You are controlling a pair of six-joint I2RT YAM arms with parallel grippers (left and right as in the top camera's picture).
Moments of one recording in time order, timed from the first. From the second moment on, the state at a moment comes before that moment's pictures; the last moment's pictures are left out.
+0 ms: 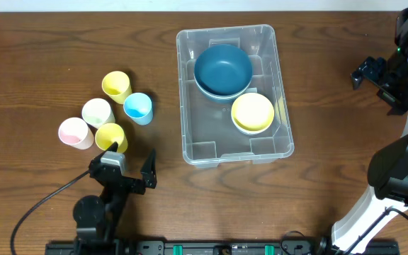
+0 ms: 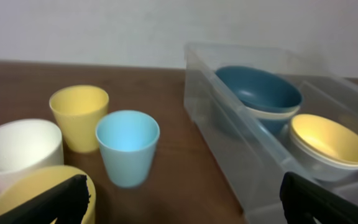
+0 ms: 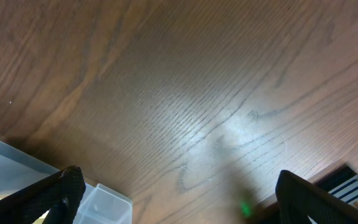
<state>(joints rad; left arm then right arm) 0.00 0.05 0.12 -0.24 0.27 -0.14 -0.26 2.02 2.05 -1.61 0.07 0.58</state>
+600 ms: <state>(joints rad) 0.00 0.79 1.14 -1.18 0.09 -0.21 -0.26 2.02 2.04 -1.61 0.07 0.58</state>
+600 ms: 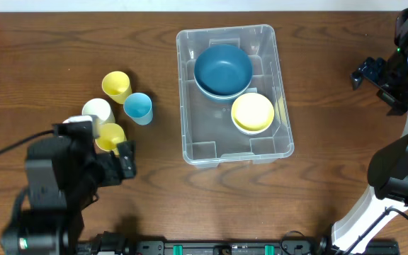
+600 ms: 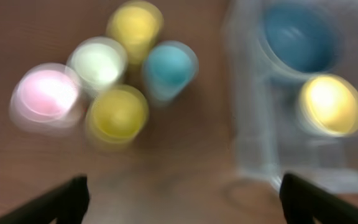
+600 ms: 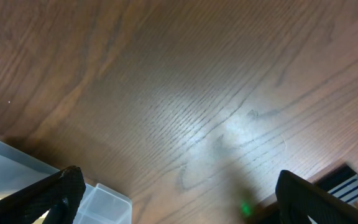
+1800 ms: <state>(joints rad) 0.00 1.72 1.27 -1.21 0.04 -0.25 -0.26 2.02 2.04 -1.61 0.07 0.58</state>
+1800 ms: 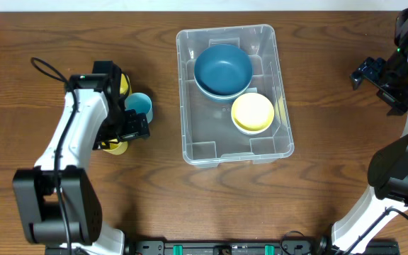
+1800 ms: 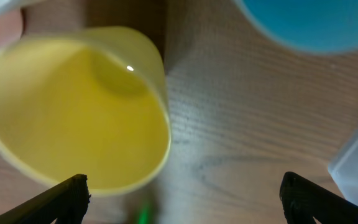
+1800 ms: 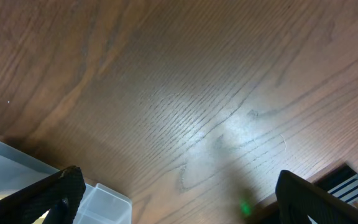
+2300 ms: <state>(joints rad) 0.00 1.78 1.27 -1.12 0.04 -0.24 -0.26 2.02 2.04 -1.61 0.07 0.58</state>
